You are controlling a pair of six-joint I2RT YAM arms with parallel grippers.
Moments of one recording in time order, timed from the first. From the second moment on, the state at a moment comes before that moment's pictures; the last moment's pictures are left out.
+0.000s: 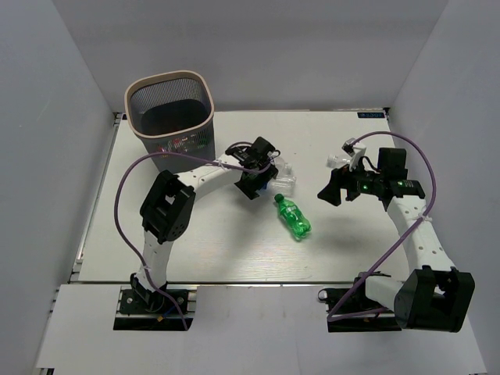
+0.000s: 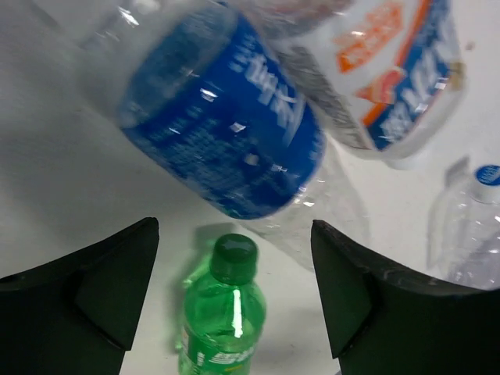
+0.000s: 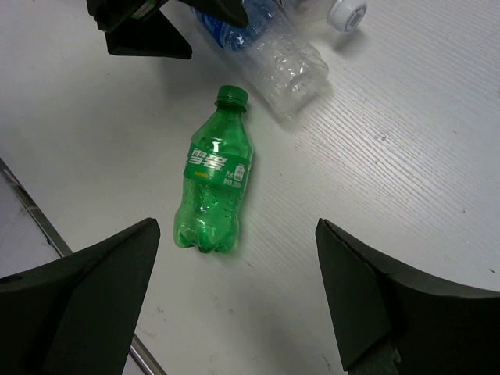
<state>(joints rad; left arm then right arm) -0.73 2.07 1.65 -0.67 -0.18 -1.44 -0.02 1.14 0.91 -0.59 -0.79 -0.30</state>
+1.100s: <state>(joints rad) -0.76 1.85 1.54 -0.55 -0.25 -1.45 -0.02 1.17 0.88 -0.58 -0.80 -0.33</state>
